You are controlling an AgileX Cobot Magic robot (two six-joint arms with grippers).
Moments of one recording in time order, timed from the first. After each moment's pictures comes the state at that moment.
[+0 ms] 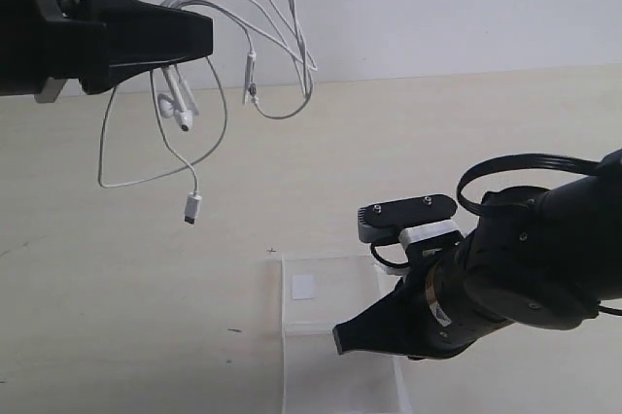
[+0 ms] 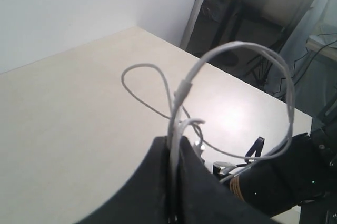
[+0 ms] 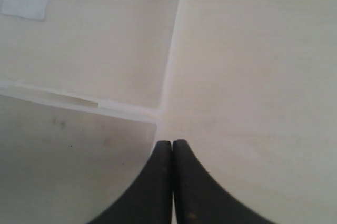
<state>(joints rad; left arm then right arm) -0.26 1.16 -0.83 -1.50 0.65 1.35 0.76 1.73 -0.68 -0.44 0.30 0.91</state>
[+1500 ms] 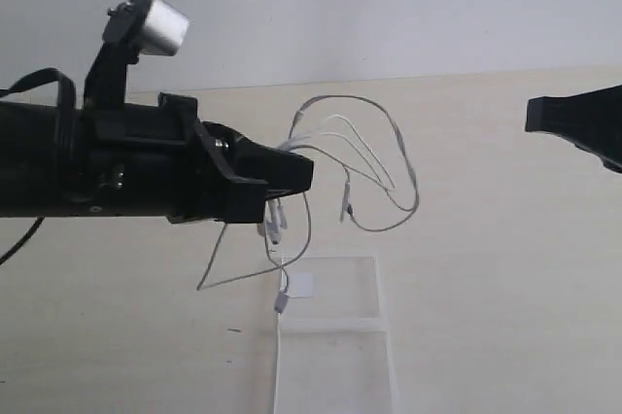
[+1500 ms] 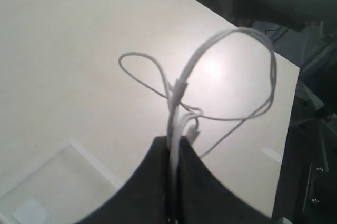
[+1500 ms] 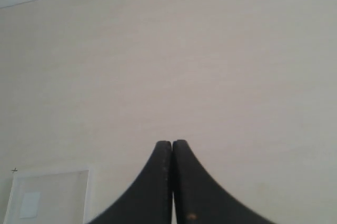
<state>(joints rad) -0.48 1.39 -0.75 -1.73 0.53 1.54 0.53 1.02 -0.68 -0.69 0.59 1.09</state>
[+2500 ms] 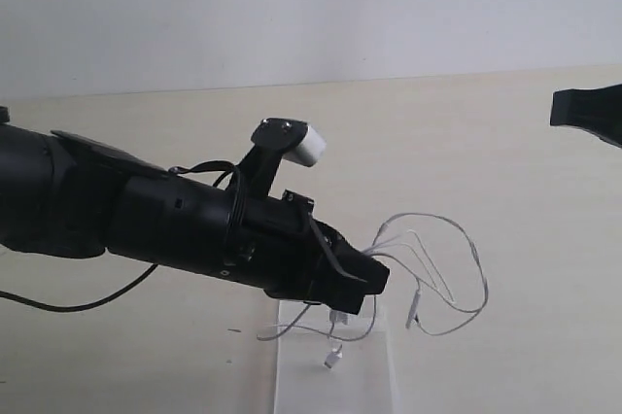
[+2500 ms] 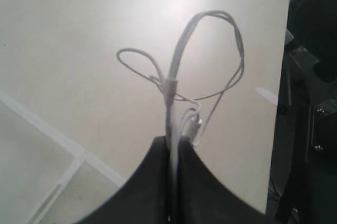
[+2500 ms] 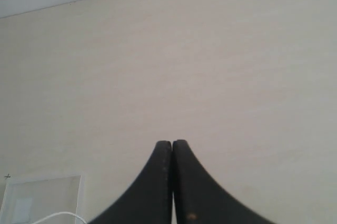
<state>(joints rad) -0.58 1.76 -0.87 -1.73 0.63 1.59 0.53 0.97 -0.68 -0.70 0.63 1.08</state>
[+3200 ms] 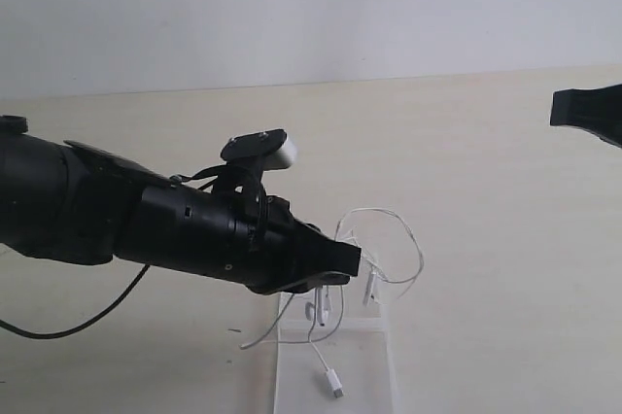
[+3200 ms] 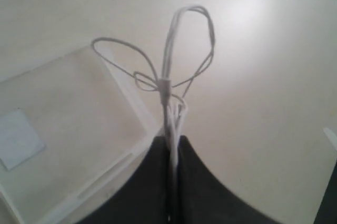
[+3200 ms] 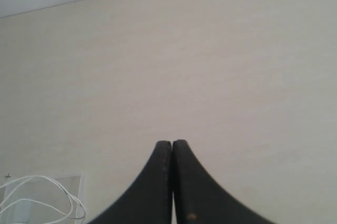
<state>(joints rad) -0.58 1.80 -0.87 -1.74 0.42 1.31 0.53 0.97 -0.68 -0.70 0.63 1.08</state>
